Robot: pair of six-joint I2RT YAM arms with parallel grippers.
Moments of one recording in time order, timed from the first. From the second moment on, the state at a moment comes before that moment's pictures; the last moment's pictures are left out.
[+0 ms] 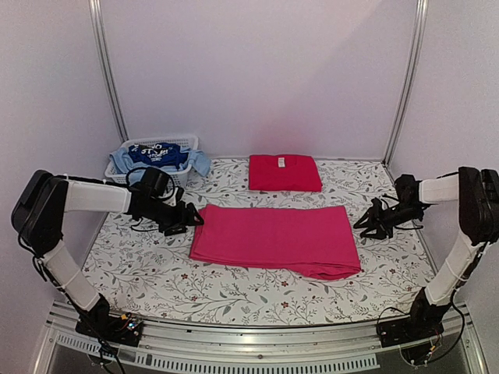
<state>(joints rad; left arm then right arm) -0.38 1.64 0.89 -0.22 0.35 -0.57 -0.06 1.69 0.92 -0.55 -0.76 0.37</state>
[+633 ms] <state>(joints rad) -0.38 1.78 0.89 -0.12 0.45 -0.58 -0.04 1.85 0.89 -0.50 -0.90 0.31</state>
